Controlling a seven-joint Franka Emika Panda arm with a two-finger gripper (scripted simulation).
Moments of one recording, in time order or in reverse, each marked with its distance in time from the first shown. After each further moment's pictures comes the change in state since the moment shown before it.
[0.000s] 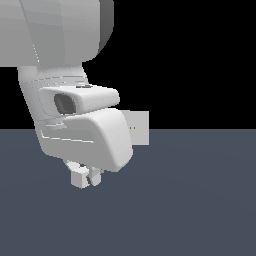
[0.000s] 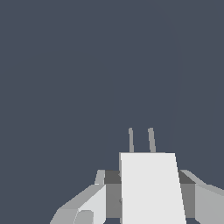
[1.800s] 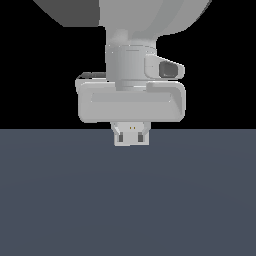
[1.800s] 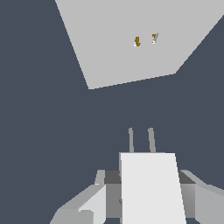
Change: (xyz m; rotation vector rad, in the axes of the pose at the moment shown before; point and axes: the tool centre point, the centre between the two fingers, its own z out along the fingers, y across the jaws) arm 0.098 0.042 -0.036 0.181 0.008 -0.549
